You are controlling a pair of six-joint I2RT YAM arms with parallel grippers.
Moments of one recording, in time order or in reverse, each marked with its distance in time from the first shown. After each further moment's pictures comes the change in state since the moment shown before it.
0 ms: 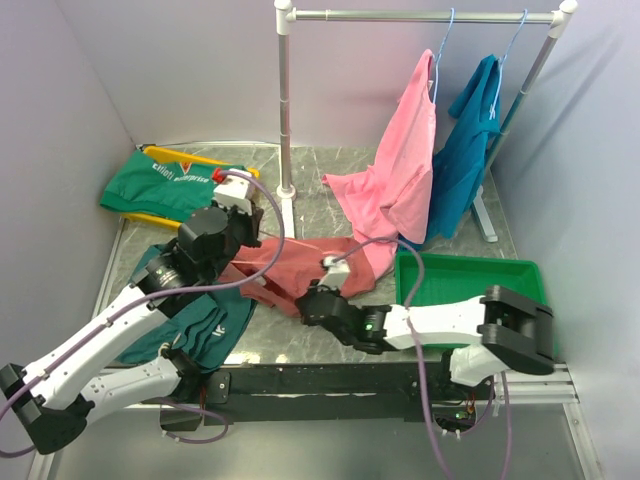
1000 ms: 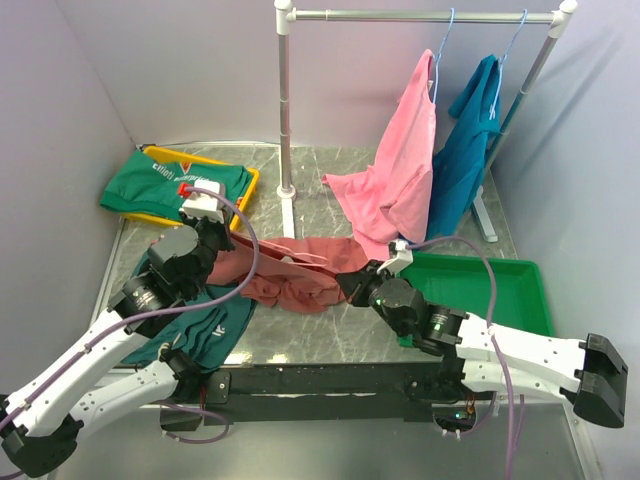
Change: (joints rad) left arm 0.021 -0.175 -0.098 0.043 -0.186 0.123; right arm -0.182 -0.592 -0.214 -0.089 -0.048 0.022
